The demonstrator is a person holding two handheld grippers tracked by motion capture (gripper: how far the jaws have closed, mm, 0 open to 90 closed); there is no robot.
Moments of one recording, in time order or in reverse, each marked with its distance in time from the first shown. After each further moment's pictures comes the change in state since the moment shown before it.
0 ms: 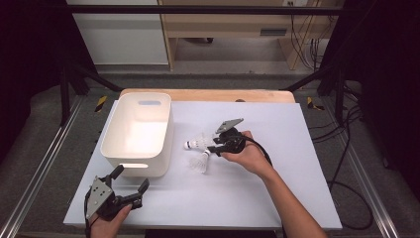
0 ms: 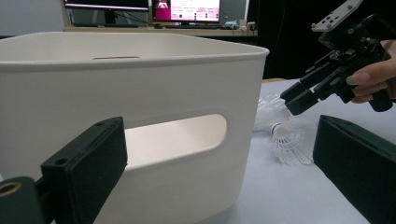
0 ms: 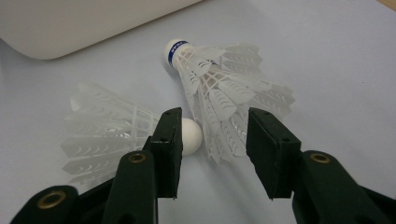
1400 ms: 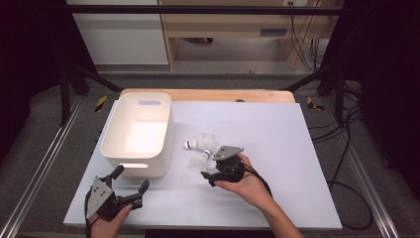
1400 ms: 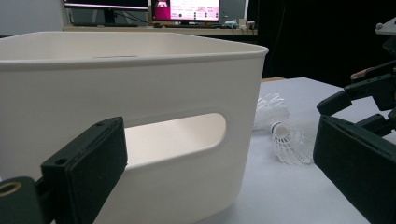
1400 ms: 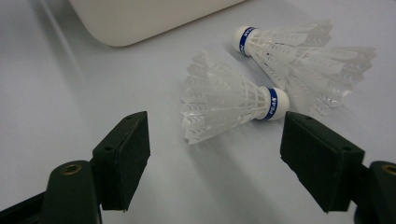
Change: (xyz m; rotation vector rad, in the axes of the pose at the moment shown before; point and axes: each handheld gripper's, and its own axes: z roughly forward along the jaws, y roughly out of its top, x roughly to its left) left arm -0.001 0.000 0.000 0.002 -0.001 0.003; right arm 0.081 -0.031 -0.020 -0.070 -0.061 0.007
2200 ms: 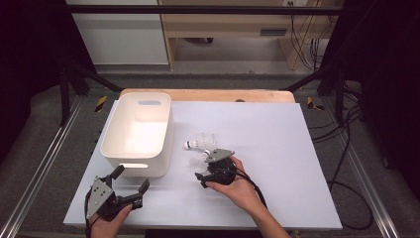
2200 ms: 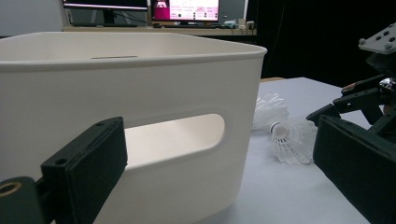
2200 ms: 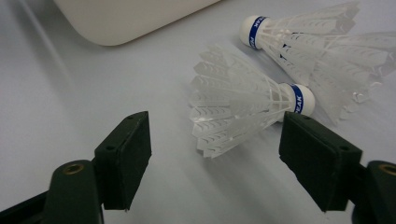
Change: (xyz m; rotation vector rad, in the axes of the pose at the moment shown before) left arm 0.000 0.000 0.000 0.001 -0.002 0.002; right arm 0.013 0.000 0.022 0.021 -0.045 0.049
